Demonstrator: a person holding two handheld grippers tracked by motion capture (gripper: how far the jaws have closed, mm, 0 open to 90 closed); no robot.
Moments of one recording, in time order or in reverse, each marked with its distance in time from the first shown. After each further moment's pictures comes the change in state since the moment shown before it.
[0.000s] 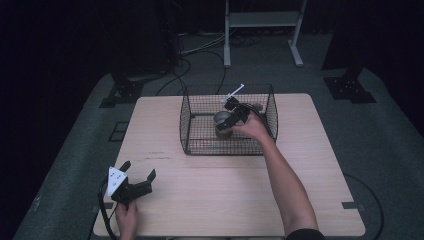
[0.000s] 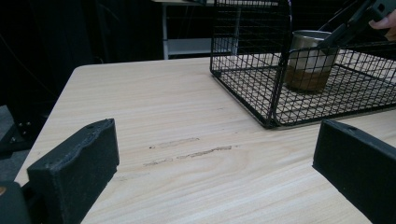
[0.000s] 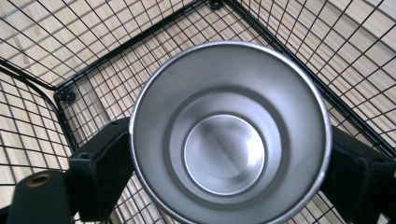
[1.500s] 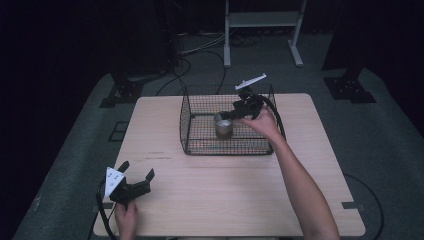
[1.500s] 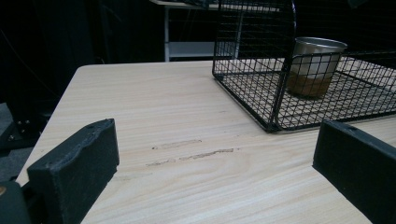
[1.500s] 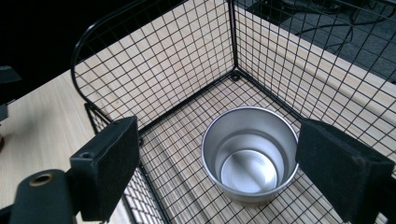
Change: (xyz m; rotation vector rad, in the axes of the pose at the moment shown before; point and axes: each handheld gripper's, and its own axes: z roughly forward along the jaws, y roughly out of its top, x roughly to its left) left arm 0.003 0.000 -0.003 -0.014 0.006 -0.029; right arm 0.013 -0.003 -0.079 -0.252 0.086 0.058
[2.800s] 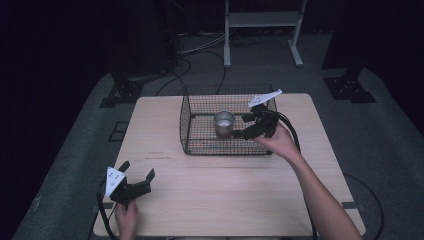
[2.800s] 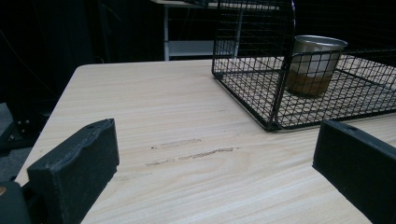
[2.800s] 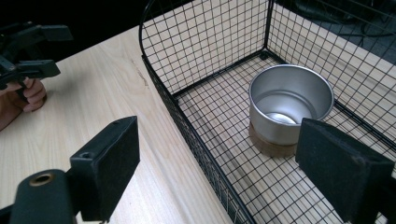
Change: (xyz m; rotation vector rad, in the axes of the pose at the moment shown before) left arm -0.001 0.000 0.002 0.005 -0.003 0.008; right arm 0.039 -0.046 -0.050 -0.018 0.025 -0.093
